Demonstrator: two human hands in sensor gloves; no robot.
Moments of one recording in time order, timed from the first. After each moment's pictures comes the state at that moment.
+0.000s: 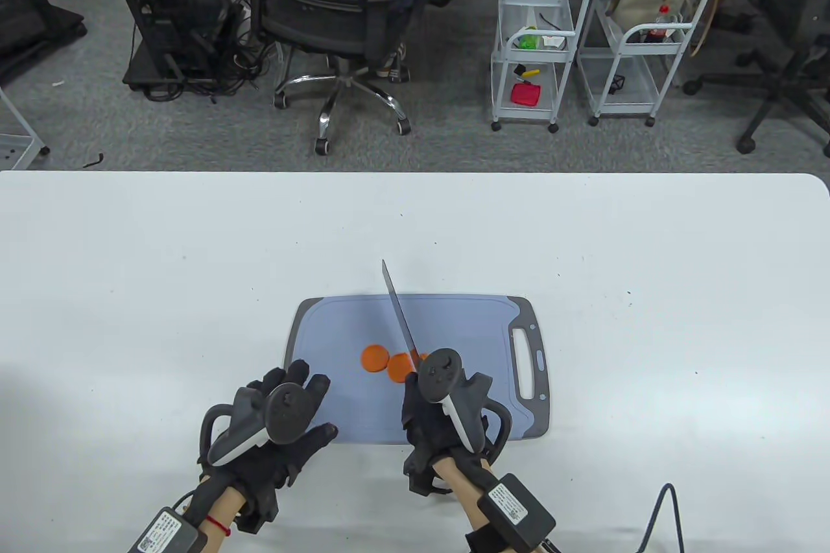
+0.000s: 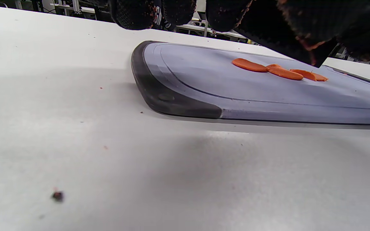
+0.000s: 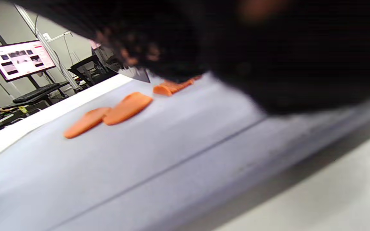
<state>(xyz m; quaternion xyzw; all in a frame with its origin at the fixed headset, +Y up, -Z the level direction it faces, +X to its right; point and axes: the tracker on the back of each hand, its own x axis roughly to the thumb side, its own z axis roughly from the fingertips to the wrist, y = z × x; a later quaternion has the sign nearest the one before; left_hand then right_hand) -0.223 -0.744 -0.265 -0.14 -0.11 0.06 0.98 0.025 -0.738 -0.284 -0.15 0.05 0.96 0.22</state>
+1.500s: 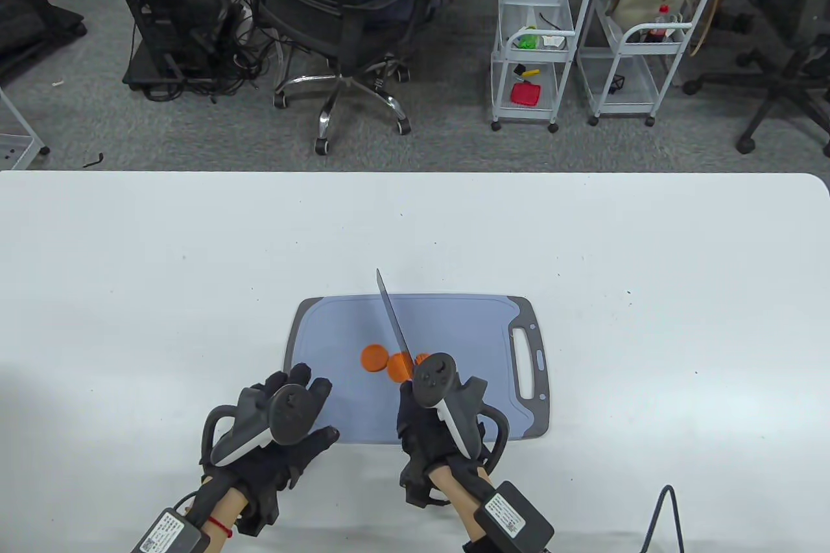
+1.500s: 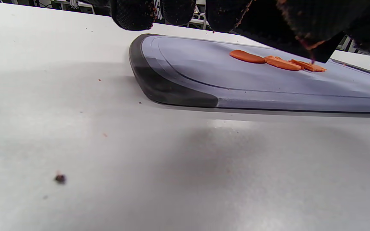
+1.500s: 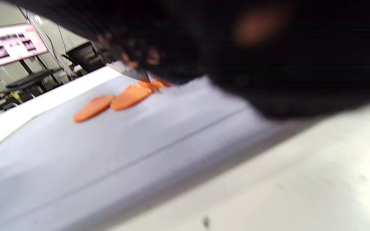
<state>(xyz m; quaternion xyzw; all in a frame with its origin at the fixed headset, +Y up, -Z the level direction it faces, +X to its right) -0.219 -0.747 -0.262 -0.15 -0.12 0.05 0.98 0.021 -0.741 -0.277 -0.15 0.09 0.96 0.20</state>
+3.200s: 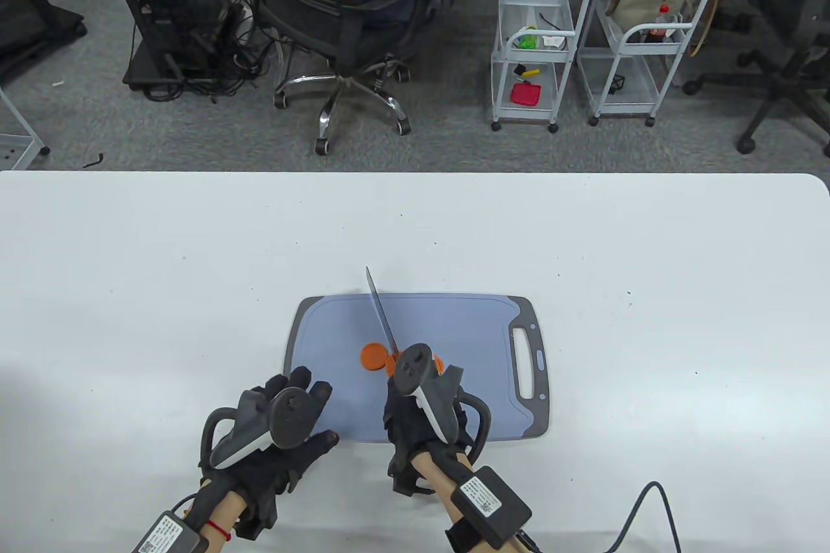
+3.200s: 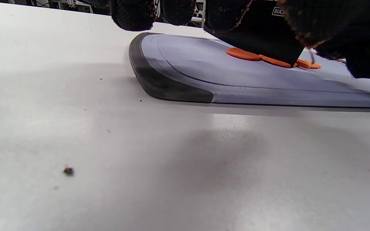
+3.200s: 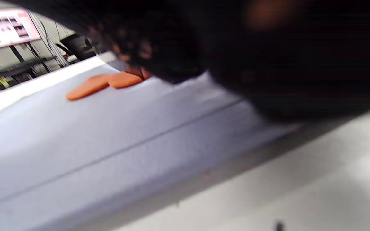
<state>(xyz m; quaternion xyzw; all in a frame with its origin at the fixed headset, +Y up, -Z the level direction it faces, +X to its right) -0.218 -0.743 -0.259 -0.15 -0.12 0.05 0.98 0.006 -0.751 -0.295 -0.16 0.08 0.96 0.20</state>
